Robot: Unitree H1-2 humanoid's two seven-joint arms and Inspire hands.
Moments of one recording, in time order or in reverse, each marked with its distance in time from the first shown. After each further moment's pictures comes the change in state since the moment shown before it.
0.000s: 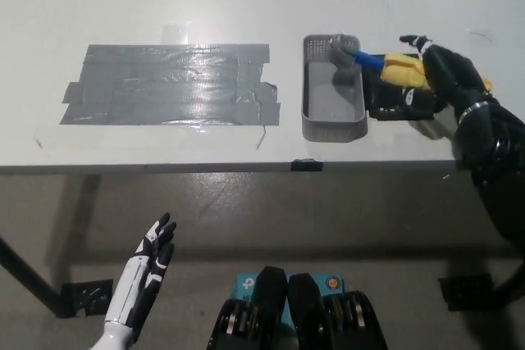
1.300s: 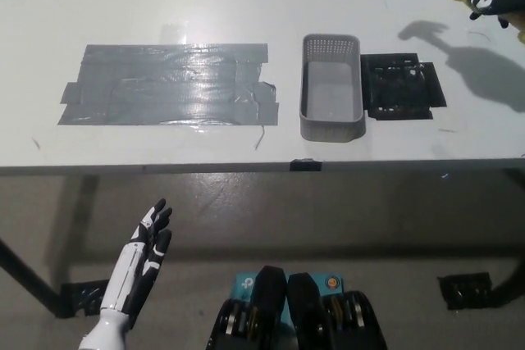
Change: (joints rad) left_arm -0.035 0.005 0.017 -0.005 0.004 0.001 0.000; right_arm -0.260 -0.213 -0.123 -0.056 0.292 0.310 0.528
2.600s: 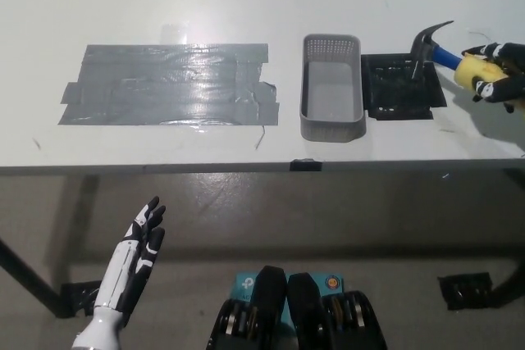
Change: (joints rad) left_arm -0.005 0.011 0.011 0.000 0.010 -0.001 0.000; right_arm 0.182 -0.053 0.096 -0.094 0.000 -0.046 0.046
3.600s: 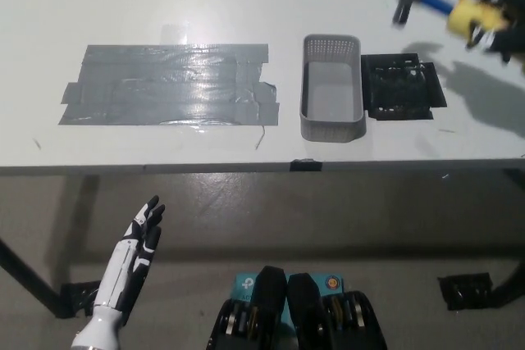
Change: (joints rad) left_arm -0.003 0.001 0.001 0.000 0.003 0.000 0.000; right_arm -0.014 0.007 0.018 -0.058 0.033 -0.016 0.010
